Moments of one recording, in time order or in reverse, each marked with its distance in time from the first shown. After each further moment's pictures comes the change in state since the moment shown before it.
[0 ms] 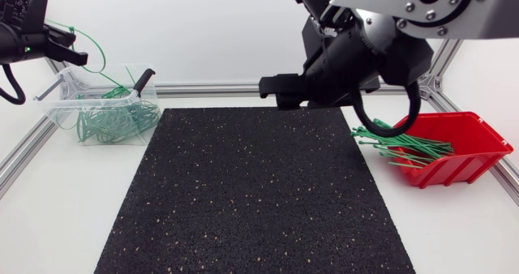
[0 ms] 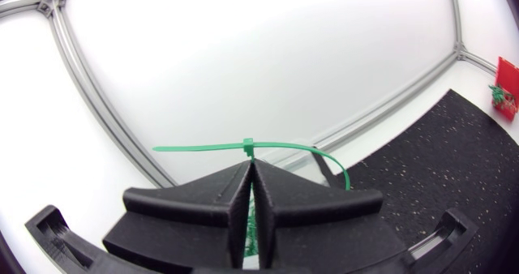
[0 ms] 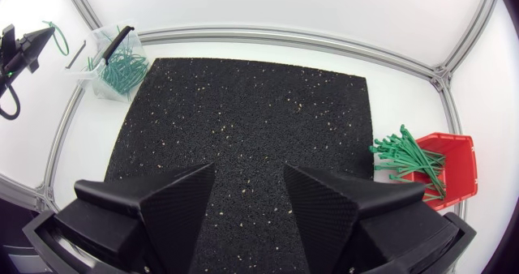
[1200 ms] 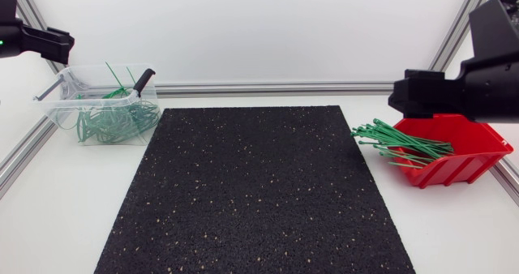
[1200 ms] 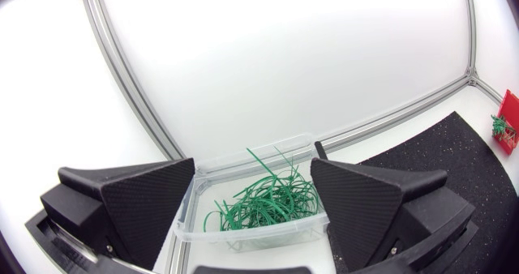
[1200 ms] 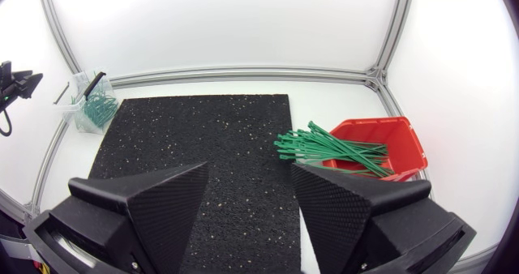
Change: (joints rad) left arm -0.004 -0.168 -0.039 -0.151 -0.091 -0.122; right arm -0.161 -0.563 -0.295 -0.067 0.120 -0.090
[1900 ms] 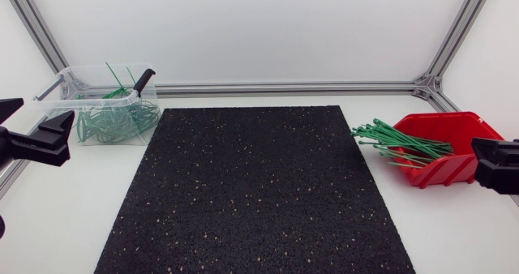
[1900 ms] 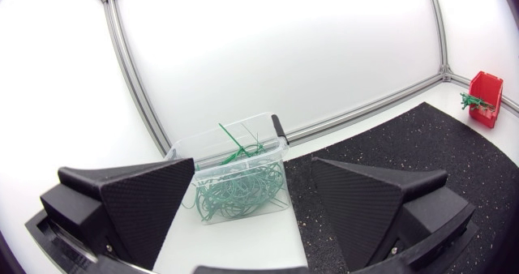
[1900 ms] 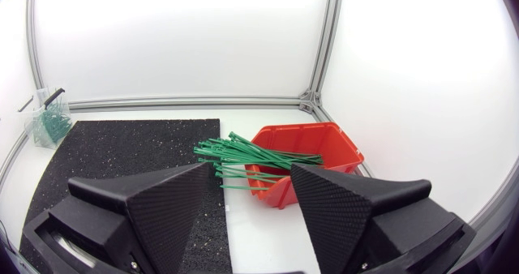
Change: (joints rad) left arm -0.020 -0.679 -0.676 0.159 0.072 -0.042; right arm -0.121 -0.546 -0.390 0.106 0.196 -0.203
